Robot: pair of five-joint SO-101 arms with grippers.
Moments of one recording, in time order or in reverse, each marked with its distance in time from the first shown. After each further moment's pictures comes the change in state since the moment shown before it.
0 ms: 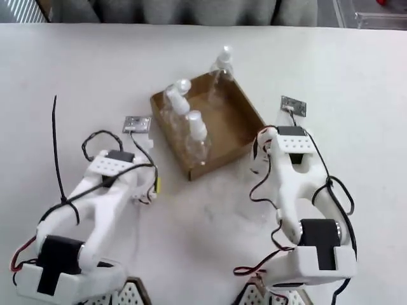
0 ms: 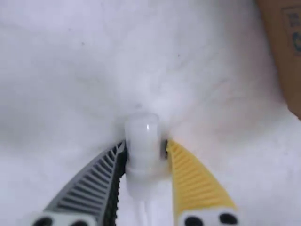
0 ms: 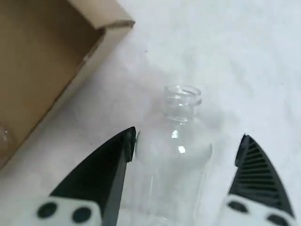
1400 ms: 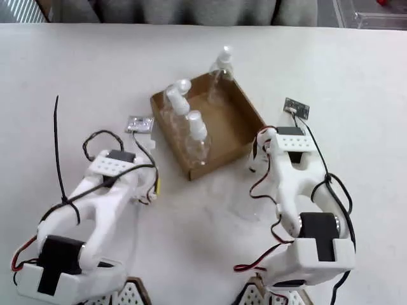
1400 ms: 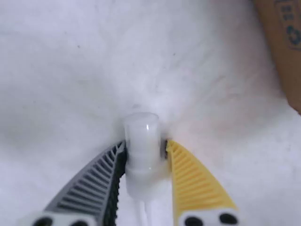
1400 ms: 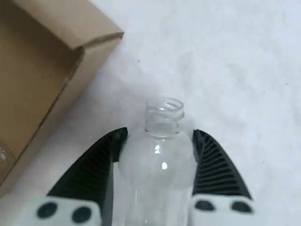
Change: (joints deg) left arm 0.4 0.0 -0.1 0.2 -1.9; right arm 0.2 3.1 -0.3 -2.7 -4.2
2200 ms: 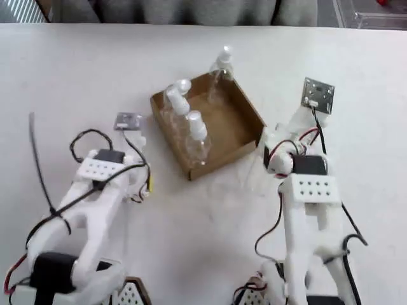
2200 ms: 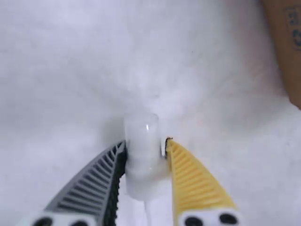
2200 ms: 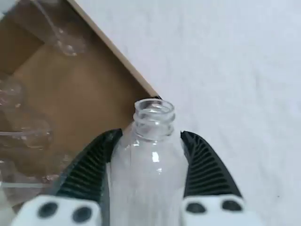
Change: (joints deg) left arm -3.1 -7.4 0.2 5.0 -0.4; right arm 1.0 -36.0 14.3 -10.3 6.5
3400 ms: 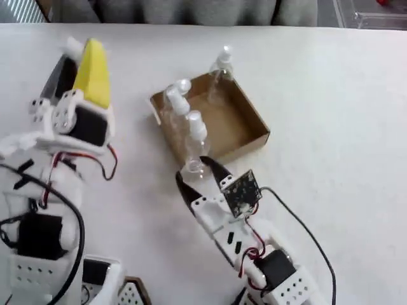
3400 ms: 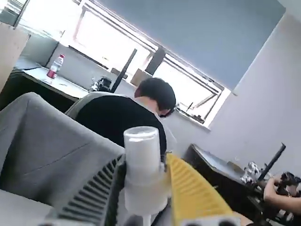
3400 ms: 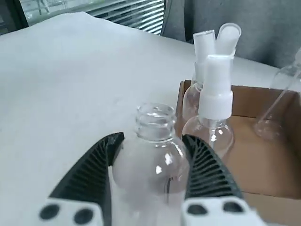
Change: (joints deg) left arm -1.2 -47.6 -14.5 -33.7 19.6; right arm -37.2 -69.3 49.8 -20.1 14.9
